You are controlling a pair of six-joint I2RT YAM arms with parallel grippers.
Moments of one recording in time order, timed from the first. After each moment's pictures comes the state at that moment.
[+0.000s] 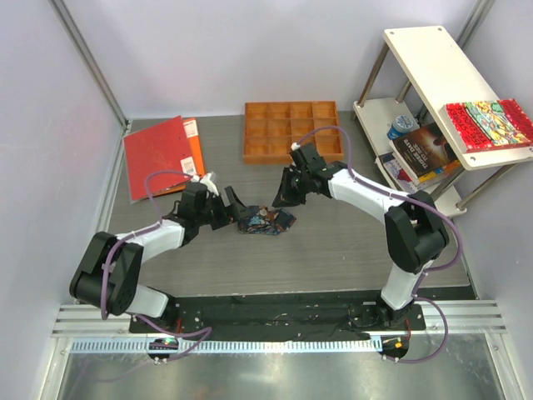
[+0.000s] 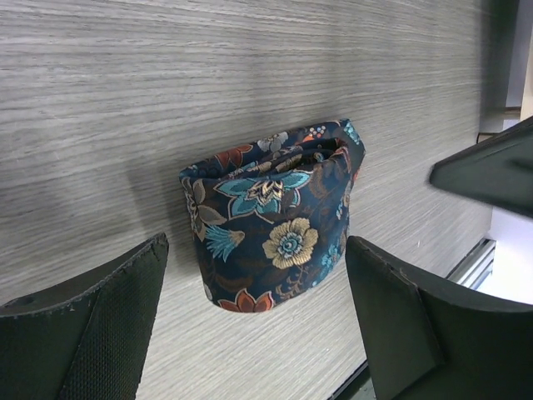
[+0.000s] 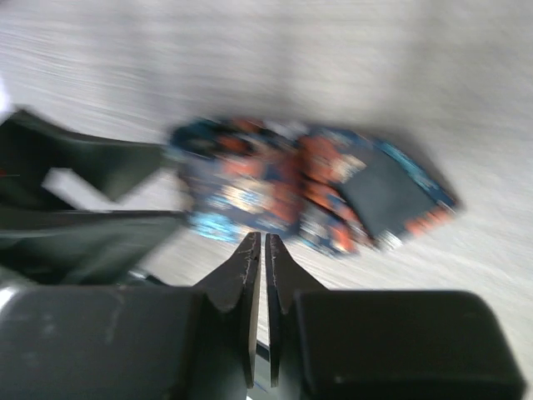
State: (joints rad) left arm -0.36 1.42 0.57 0.21 0.34 -0.72; right arm 0.58 1.76 1.26 -0.47 -0.27 0.72
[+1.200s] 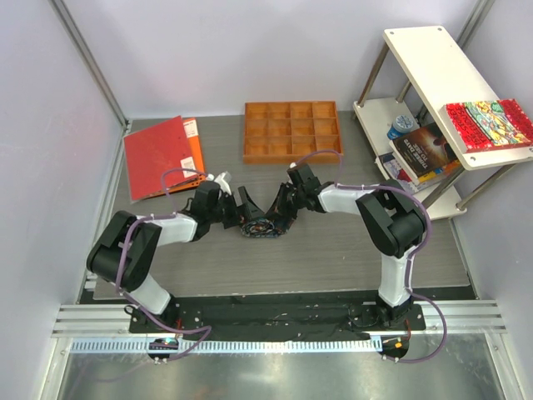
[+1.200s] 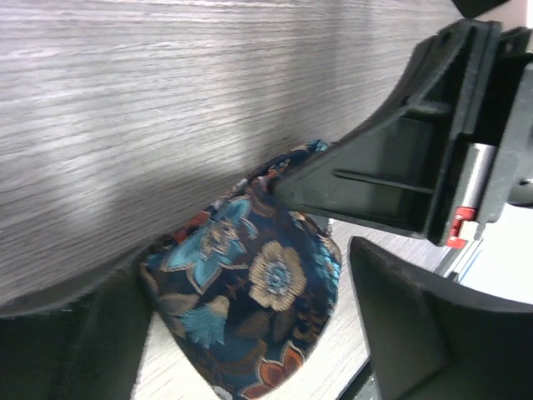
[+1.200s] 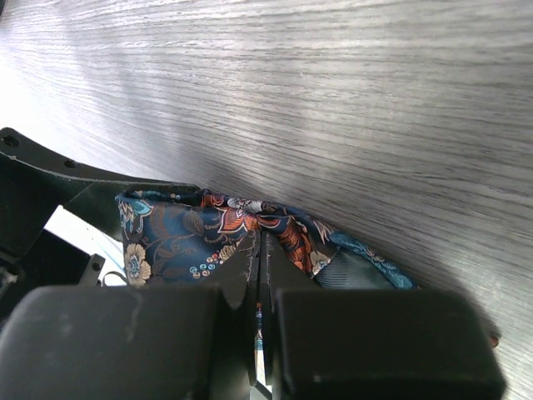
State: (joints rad) left arm -0.43 1.61 0.62 0.36 0.38 -0.74; right arm 0.58 1.94 1.09 -0.03 -0.41 0.91
